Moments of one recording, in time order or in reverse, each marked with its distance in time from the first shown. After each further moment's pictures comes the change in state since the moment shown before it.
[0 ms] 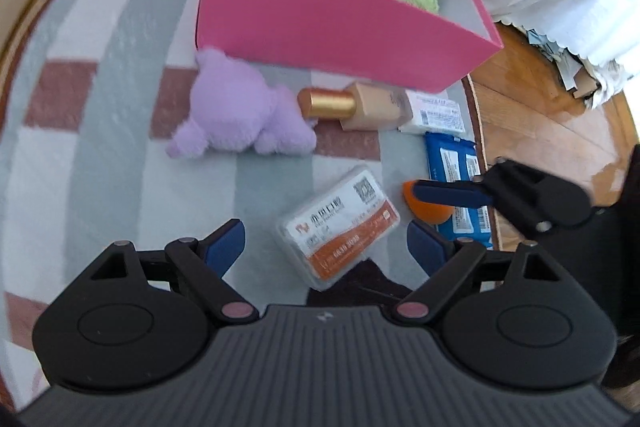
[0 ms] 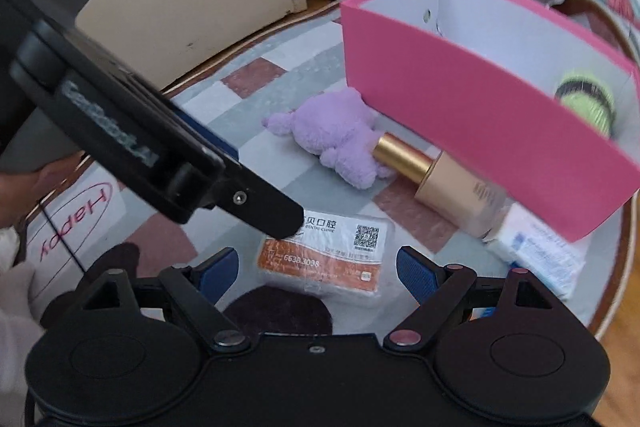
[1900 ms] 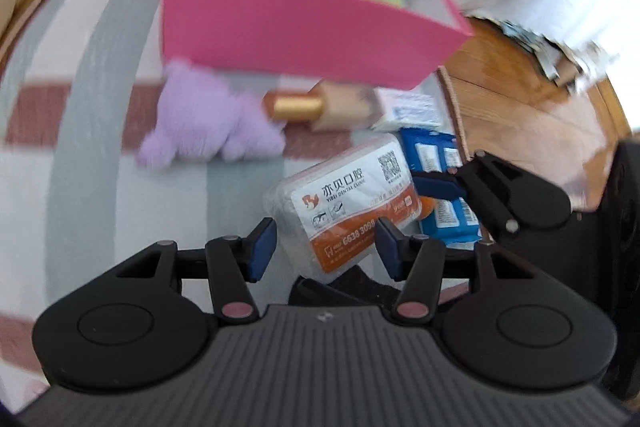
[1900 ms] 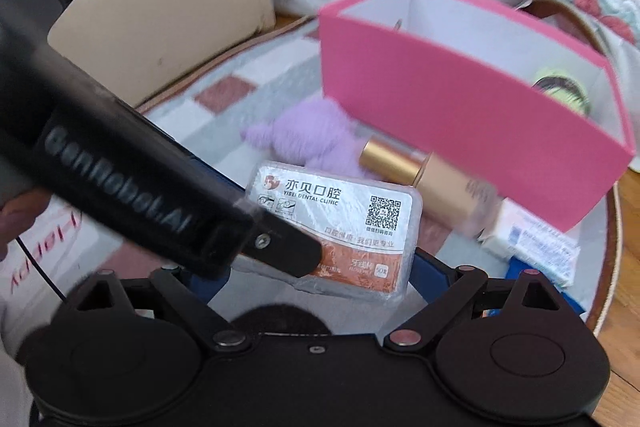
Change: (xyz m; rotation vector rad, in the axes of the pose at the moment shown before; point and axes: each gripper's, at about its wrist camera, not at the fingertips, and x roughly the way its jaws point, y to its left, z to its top) left arm -0.005 -0.022 -0.008 0.126 -0.069 -0.023; right arm 0.004 0.019 -0.006 0.071 -0.107 -0.127
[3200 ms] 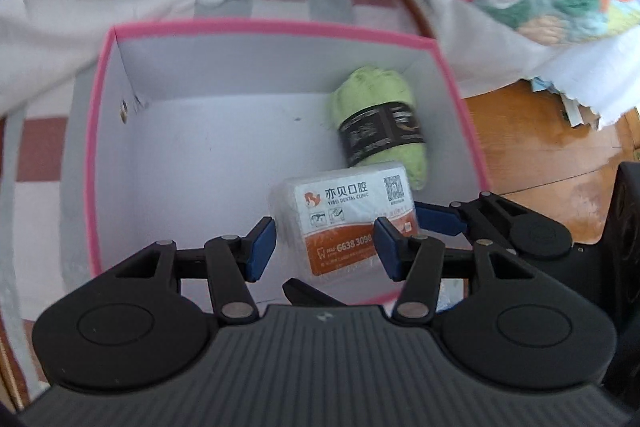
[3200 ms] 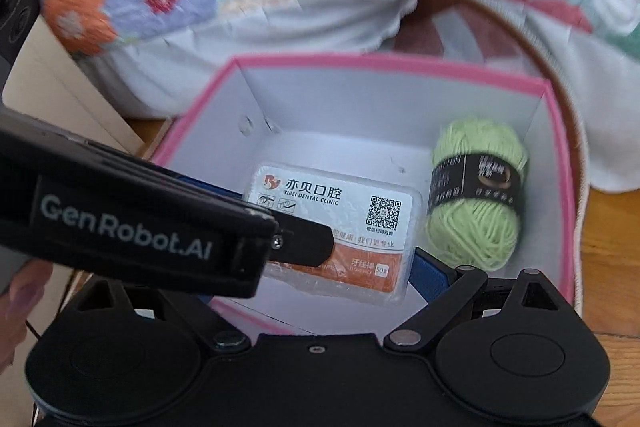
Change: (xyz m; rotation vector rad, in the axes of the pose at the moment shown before) left arm 0.072 0.006 0.222 0.002 0.108 0.029; right arm 0.062 -0.159 0.141 0.364 0.077 -0.040
